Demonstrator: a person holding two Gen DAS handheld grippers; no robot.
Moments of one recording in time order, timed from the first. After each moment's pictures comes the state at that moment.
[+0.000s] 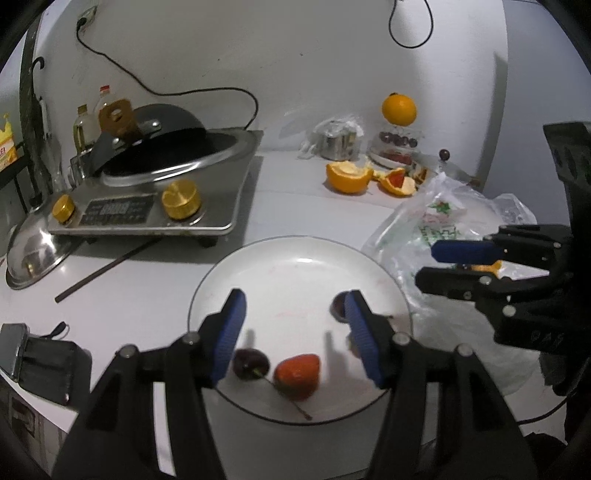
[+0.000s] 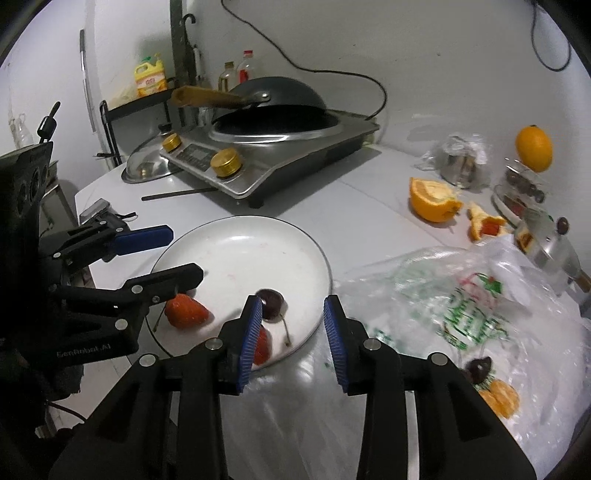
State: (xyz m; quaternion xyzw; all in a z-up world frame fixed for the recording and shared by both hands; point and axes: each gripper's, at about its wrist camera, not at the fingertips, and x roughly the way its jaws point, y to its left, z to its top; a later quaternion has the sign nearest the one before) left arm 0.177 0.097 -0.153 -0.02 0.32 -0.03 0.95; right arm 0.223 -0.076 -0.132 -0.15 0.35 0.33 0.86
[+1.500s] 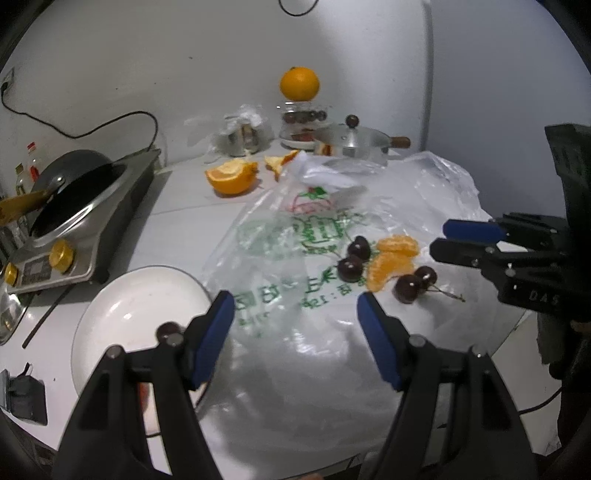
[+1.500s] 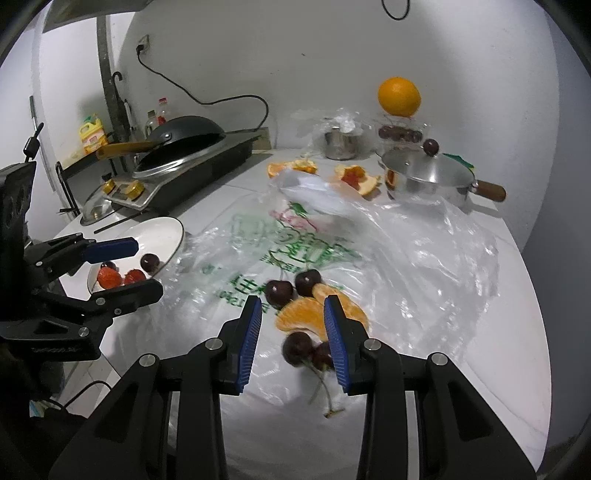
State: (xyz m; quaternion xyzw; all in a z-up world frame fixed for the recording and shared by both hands) left arm 0.195 -0.068 -0.143 0.07 0.35 -0.11 0.93; right arm 0.218 -0.273 -0.136 -0.05 0.34 0.25 0.91
